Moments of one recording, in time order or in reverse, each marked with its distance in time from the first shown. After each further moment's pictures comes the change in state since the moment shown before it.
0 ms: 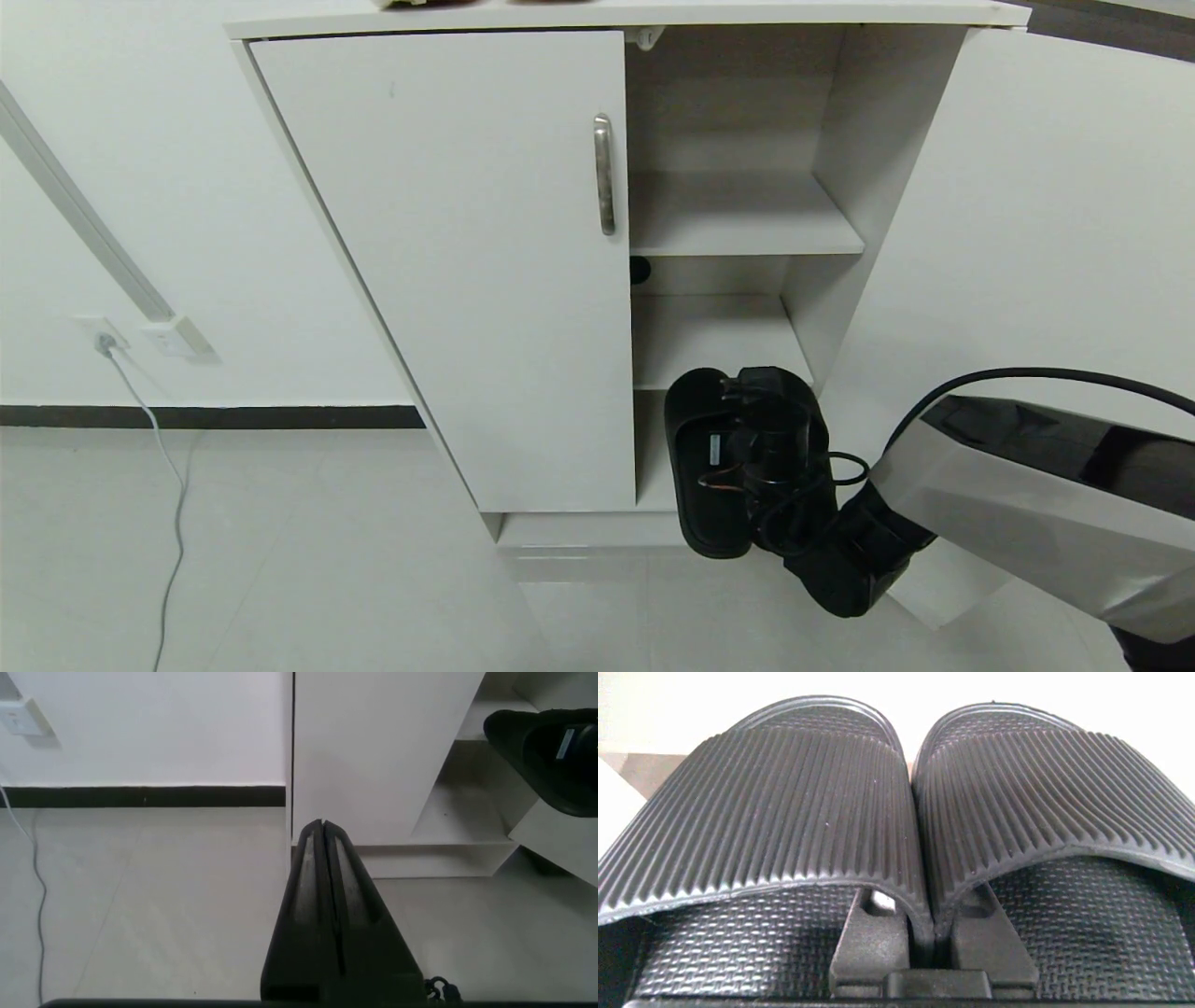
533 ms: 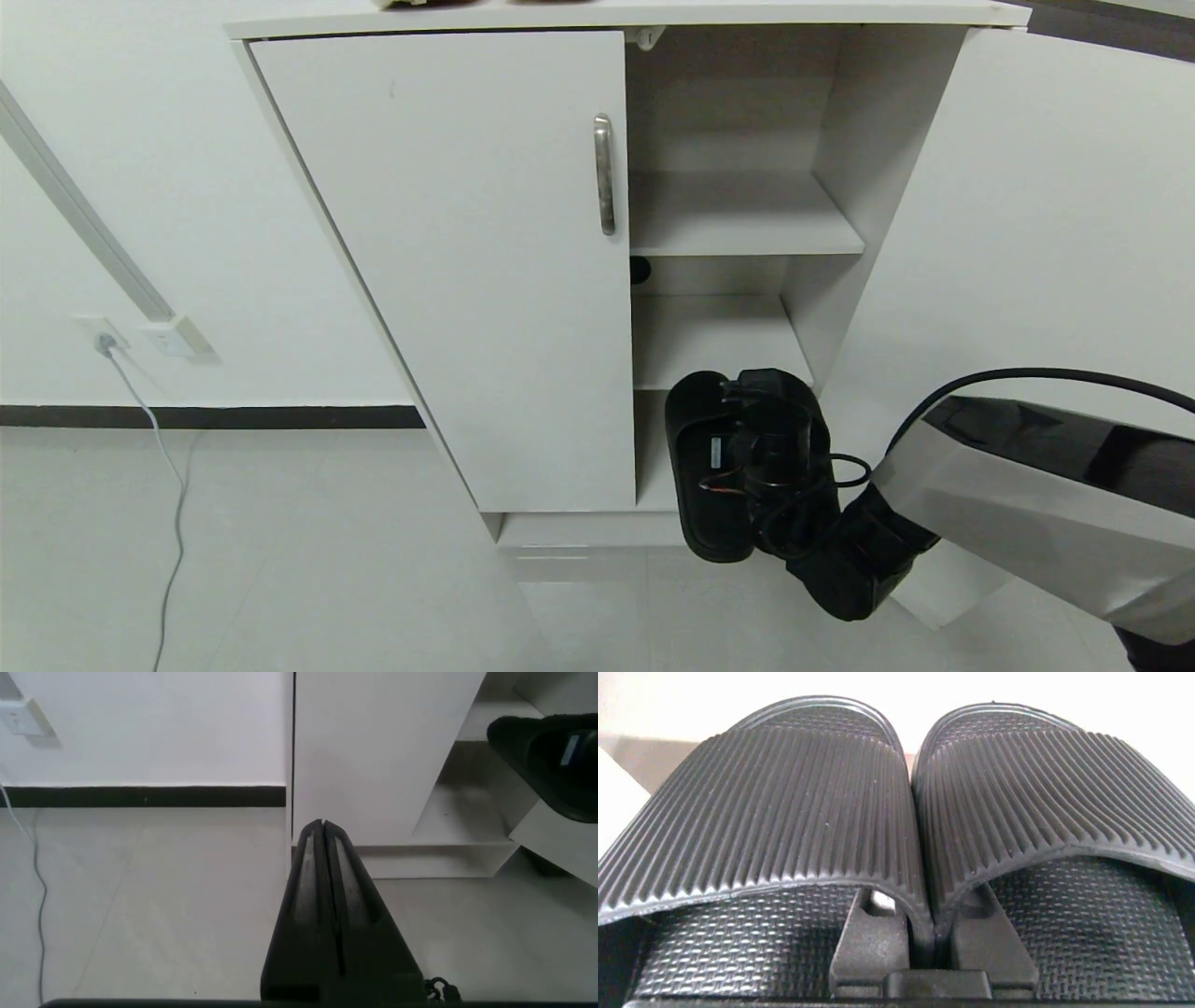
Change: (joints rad) left arm 0.000 0.000 0.000 0.000 0.003 -0.001; right arm 0.003 -0.006 0.013 0.002 0.000 -0.006
